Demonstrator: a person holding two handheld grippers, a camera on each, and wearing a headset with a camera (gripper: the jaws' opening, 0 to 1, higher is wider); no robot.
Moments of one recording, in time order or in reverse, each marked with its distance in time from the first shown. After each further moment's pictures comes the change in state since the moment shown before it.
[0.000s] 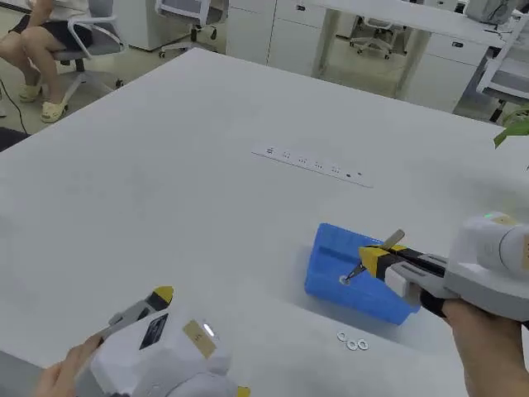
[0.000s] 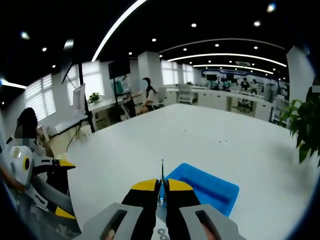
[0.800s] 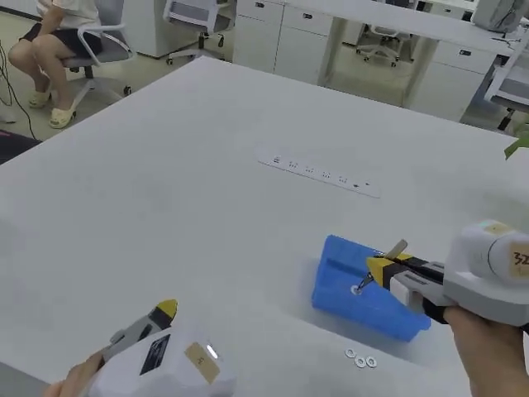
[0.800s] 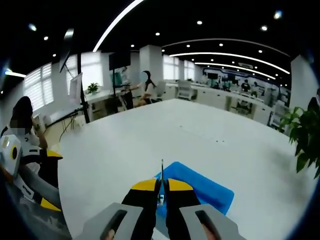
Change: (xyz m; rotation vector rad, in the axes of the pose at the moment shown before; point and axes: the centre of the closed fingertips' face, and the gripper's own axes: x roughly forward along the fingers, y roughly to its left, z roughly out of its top) left arm -0.002 0.003 0.000 -0.005 -0.007 0.014; right arm 0.022 -0.021 -0.009 -0.068 0.059 -0.032
